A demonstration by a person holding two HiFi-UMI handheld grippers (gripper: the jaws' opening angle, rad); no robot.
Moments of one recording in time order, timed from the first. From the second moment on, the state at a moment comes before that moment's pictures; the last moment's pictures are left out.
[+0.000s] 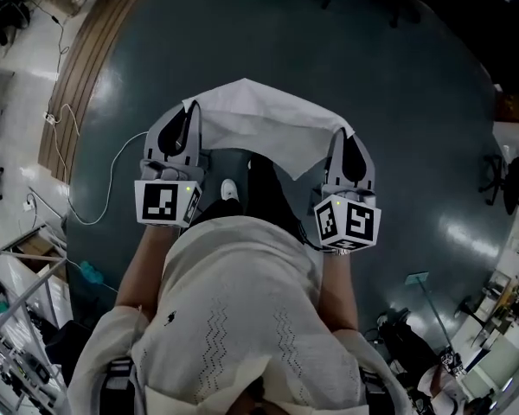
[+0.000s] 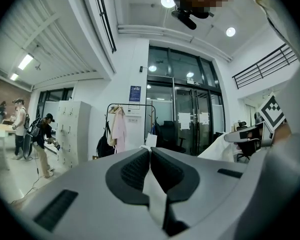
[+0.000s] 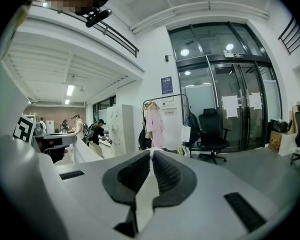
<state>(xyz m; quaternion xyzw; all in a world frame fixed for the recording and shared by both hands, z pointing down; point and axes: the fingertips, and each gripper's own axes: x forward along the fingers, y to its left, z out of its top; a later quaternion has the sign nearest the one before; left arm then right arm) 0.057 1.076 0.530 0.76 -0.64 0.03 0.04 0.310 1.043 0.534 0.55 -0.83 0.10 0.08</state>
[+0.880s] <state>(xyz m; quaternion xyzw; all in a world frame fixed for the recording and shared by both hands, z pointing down) 0.048 0.821 0.506 0.72 -0.70 0.03 0.02 0.289 0.749 0.514 0.48 -0.87 0.09 0.06</state>
